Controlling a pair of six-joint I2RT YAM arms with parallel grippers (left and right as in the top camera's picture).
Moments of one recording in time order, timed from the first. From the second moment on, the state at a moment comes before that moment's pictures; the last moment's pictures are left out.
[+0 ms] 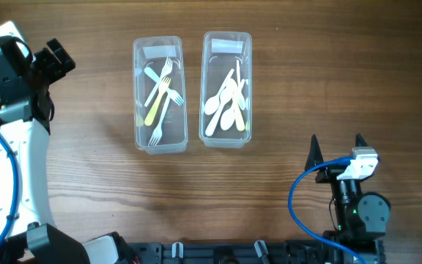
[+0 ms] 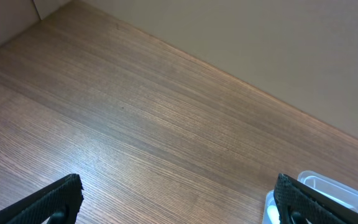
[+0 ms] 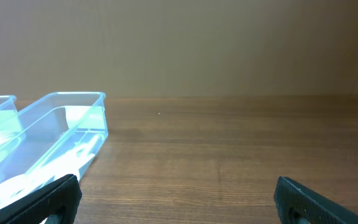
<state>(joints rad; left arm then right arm) 0.32 1.46 1.21 -0.33 0.01 -0.23 -0.06 0.02 0.05 -0.09 -0.09 0.02</state>
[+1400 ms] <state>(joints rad) 0.22 0.36 1.04 -0.77 0.09 -0.32 -0.06 0.02 0.05 -0.09 -0.08 0.02</state>
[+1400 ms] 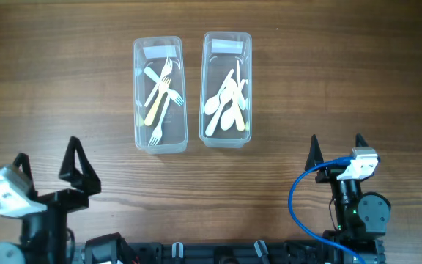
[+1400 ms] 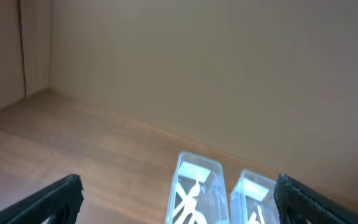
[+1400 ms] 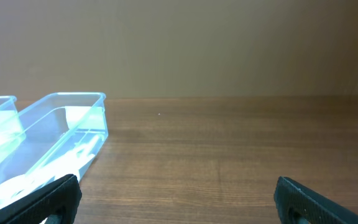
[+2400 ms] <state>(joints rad) 0.10 0.02 0.07 -0.10 0.09 -0.33 -0.06 0.01 0.05 -0.09 -0.08 0.02</state>
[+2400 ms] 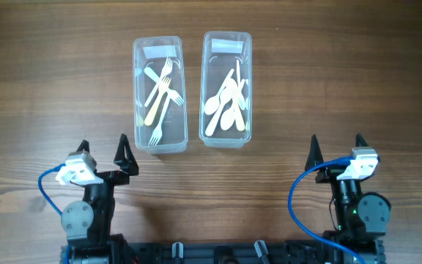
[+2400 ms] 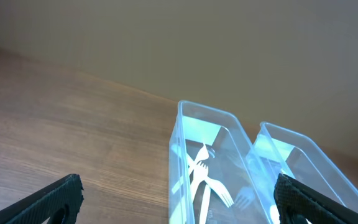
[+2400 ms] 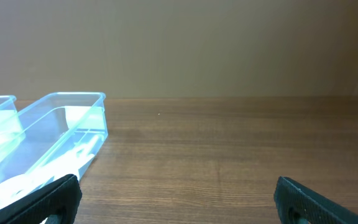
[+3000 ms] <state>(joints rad) 0.10 0.01 0.03 -0.10 0.05 -0.26 -0.06 0.01 0.05 -0.09 -0.08 0.02</state>
